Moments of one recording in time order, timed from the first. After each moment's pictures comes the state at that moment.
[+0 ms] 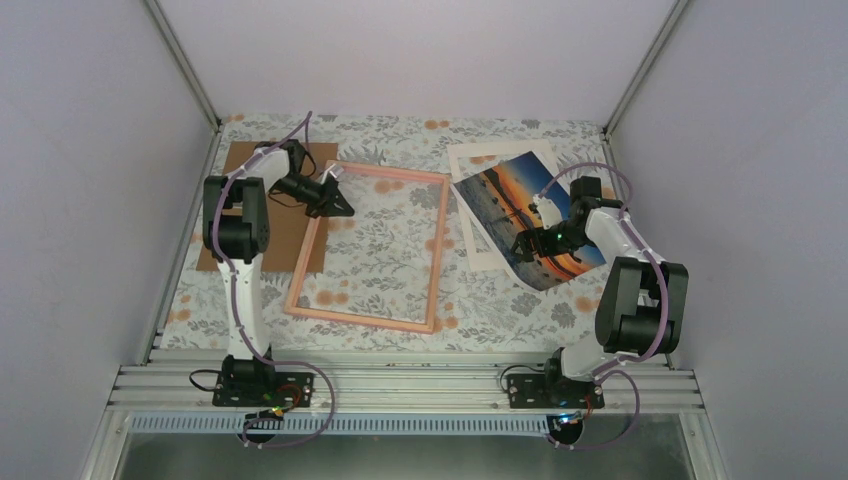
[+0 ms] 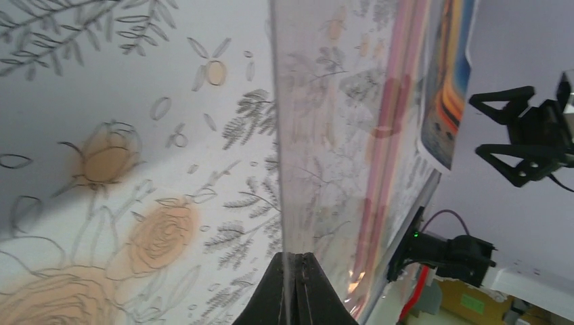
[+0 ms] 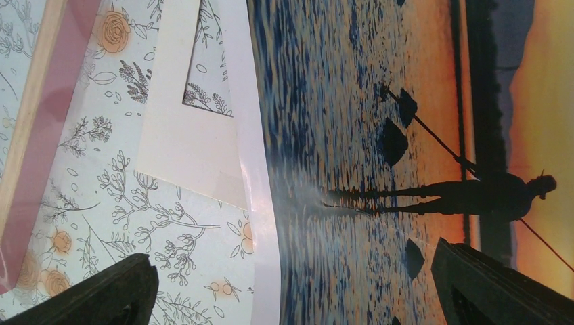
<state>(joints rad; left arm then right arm) -0.04 2.29 1.76 -1.14 0.92 0.08 -0.11 1.55 1.01 -0.83 -0.43 -0.42</state>
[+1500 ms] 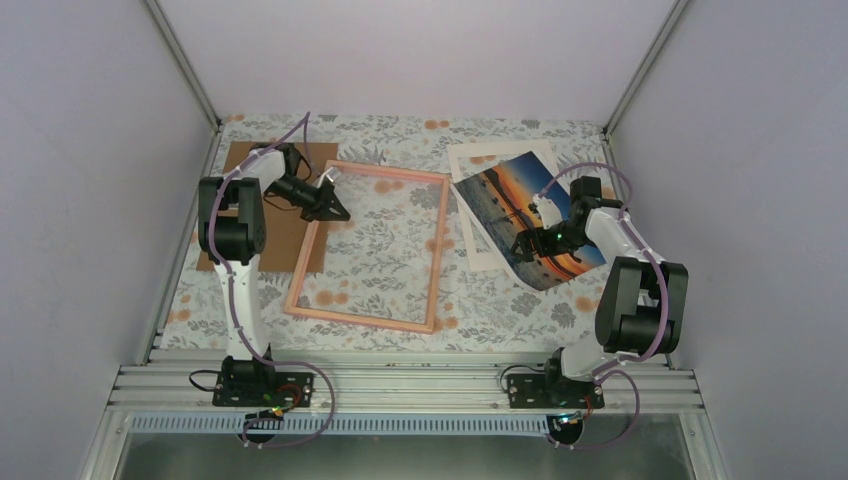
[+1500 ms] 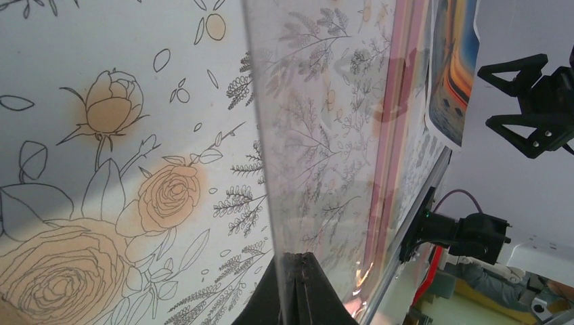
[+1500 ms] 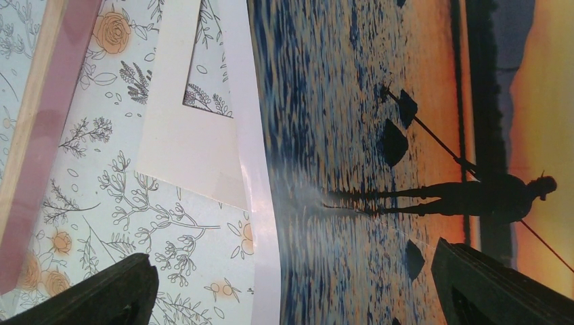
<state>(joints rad) -0.01 2.26 1.71 -1.18 0.92 0.20 -0.11 1.55 1.02 -0.83 -0.43 -0.42</state>
